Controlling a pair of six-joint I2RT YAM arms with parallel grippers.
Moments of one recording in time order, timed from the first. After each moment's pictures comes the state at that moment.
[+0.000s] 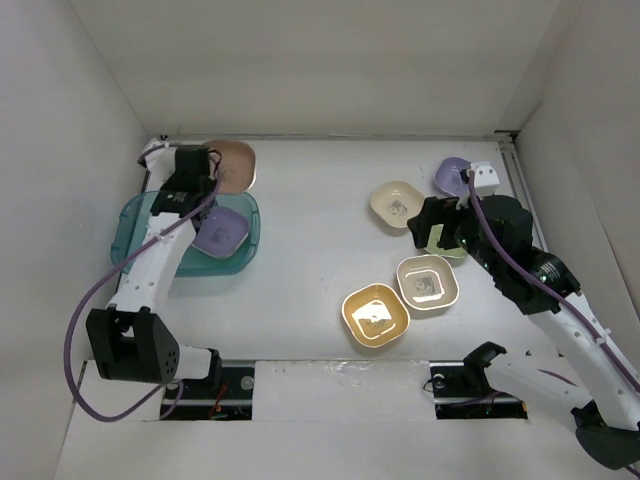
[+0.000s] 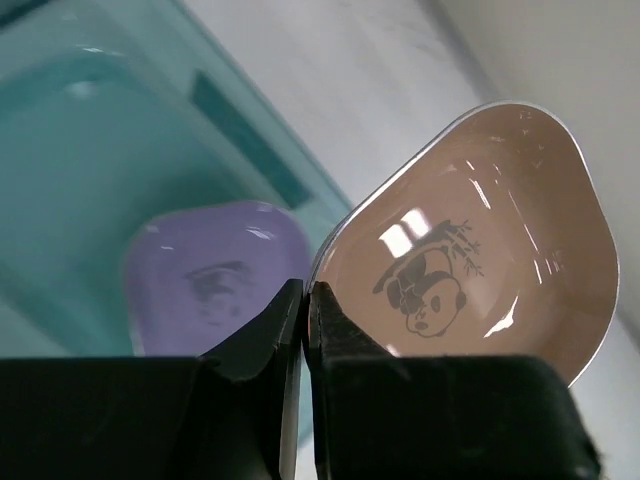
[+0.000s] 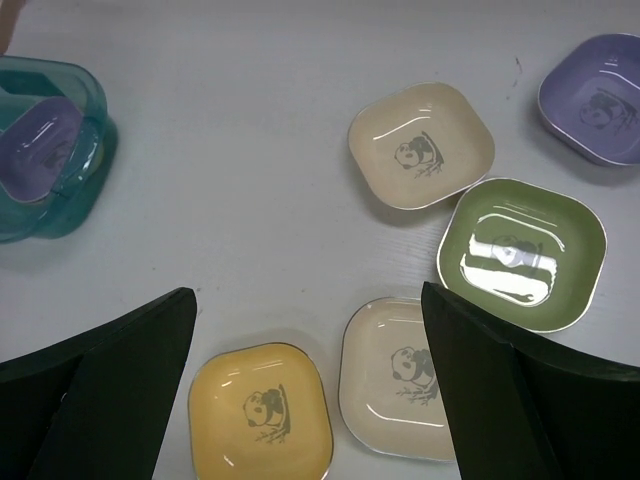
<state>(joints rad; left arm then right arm) -0.16 1.35 1.24 -0.53 -0.54 -0.90 0.56 0.85 1.12 -0.62 0.20 0.27</state>
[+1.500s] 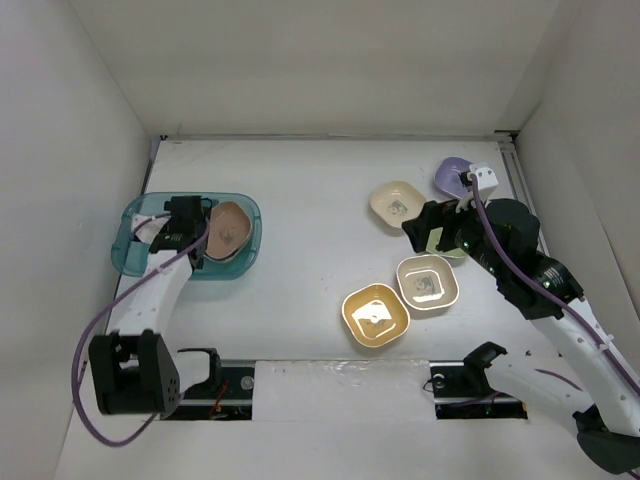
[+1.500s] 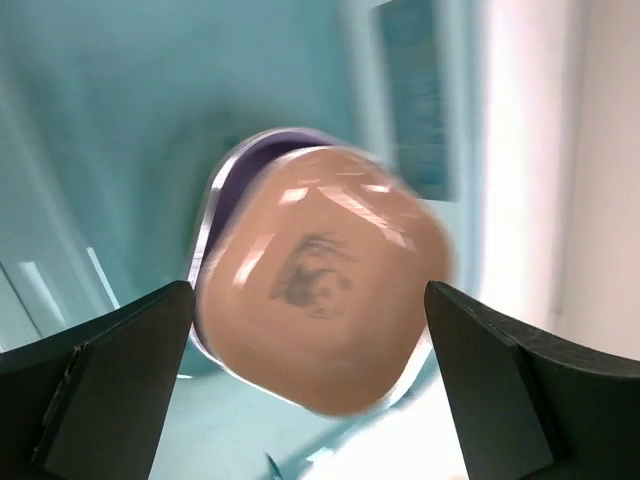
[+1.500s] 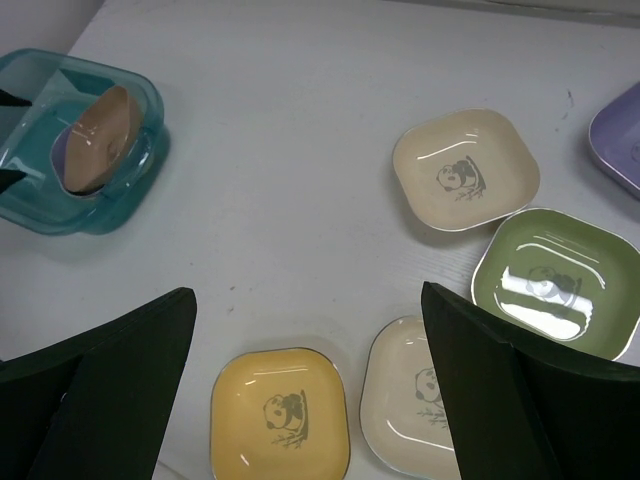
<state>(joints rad) 0.00 1.21 0.82 -0.51 -0.44 -1.38 0.56 0.82 1.09 -0.56 0.09 0.25</state>
